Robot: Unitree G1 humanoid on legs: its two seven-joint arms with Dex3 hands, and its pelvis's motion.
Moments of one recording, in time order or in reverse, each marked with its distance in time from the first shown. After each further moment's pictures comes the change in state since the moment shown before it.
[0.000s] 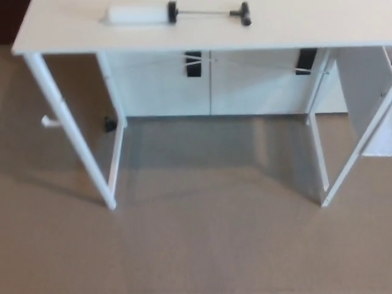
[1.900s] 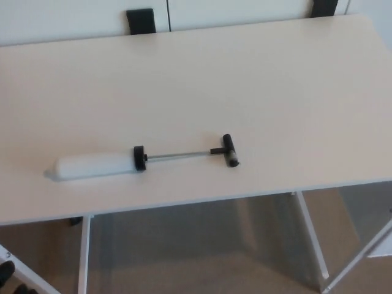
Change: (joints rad) left_arm -0.045 -0.014 -0.033 -0.191 -0.005 0.051 0.029; right_arm -0.093 -0.007 0.007 0.076 0.002 -0.069 -0.019
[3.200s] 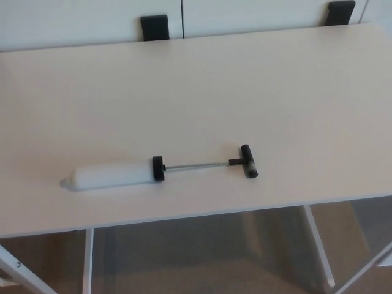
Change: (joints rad) left_arm 0.223 0.073 0.048 -0.286 -0.065 0.243 -0.056; right_arm 0.035 0.007 0.008 0.038 -0.002 -0.025 0.001
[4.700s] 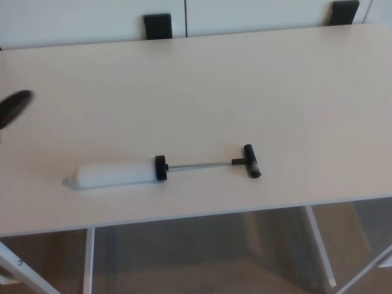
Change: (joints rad) left_arm -0.551 0.325 -0.155 -0.617 0.111 -0.003 0.057; right_arm -0.039 0.001 0.008 -0.004 -0.002 0.000 0.003
